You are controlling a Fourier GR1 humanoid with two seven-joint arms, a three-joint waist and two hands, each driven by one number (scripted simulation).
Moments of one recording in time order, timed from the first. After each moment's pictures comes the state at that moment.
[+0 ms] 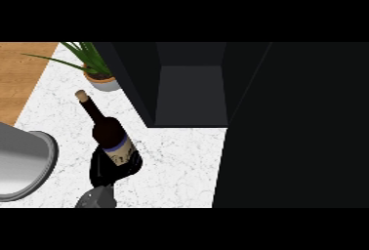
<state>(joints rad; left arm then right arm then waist) -0.23 0.01 0.12 -0.70 0.40 -0.17 -0.79 -0.09 -0.04 0.12 -2.47 -0.07 0.08 0.60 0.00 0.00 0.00</state>
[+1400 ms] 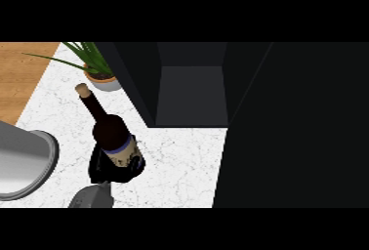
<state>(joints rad) -0.15 0.03 -0.01 -1.00 0.44 -0.23 -0.54 -0.07 -0.04 0.10 -2.46 -0.10 0.11 0.58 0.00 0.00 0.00</state>
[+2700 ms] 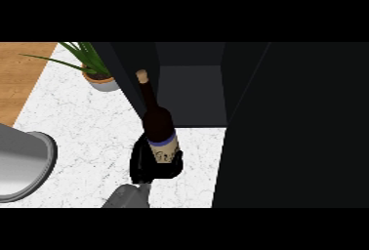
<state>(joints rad) -0.23 0.00 -0.44 -0.99 0.77 0.21 -0.62 -0.10 -0.05 0.05 -2.44 -0.13 0.13 0.60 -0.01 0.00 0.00</state>
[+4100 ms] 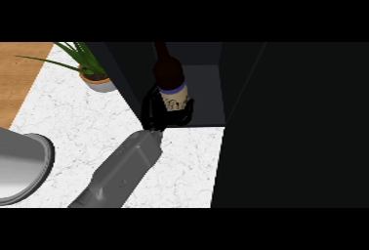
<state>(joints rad) -0.75 0.00 -0.44 -0.55 1.07 0.26 -0.70 -0.04 -0.04 0.06 -2.39 -0.16 0.17 0.49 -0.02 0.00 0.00</state>
